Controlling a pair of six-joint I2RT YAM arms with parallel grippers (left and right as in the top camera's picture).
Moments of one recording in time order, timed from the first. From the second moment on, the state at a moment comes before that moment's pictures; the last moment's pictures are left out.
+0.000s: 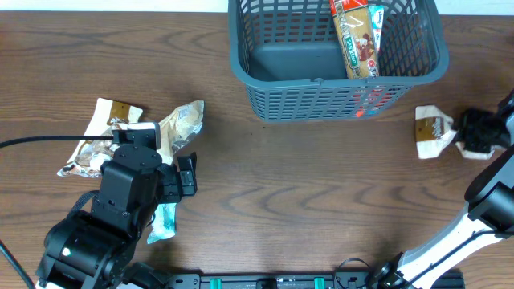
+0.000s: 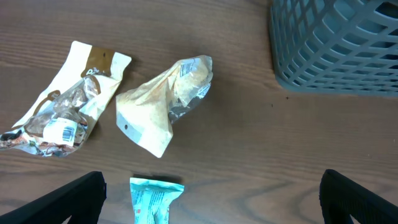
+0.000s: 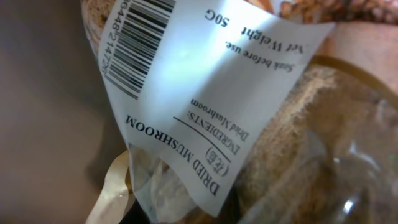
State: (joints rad) left arm -0.45 0.83 1.10 -1.08 -0.24 -0.41; right arm -0.66 2.14 1.60 -0.86 -0.23 1.10
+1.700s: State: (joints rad) left arm -0.45 0.83 1.10 -1.08 -0.24 -0.41; right arm 0.14 1.95 2.14 -0.94 -0.04 0.17
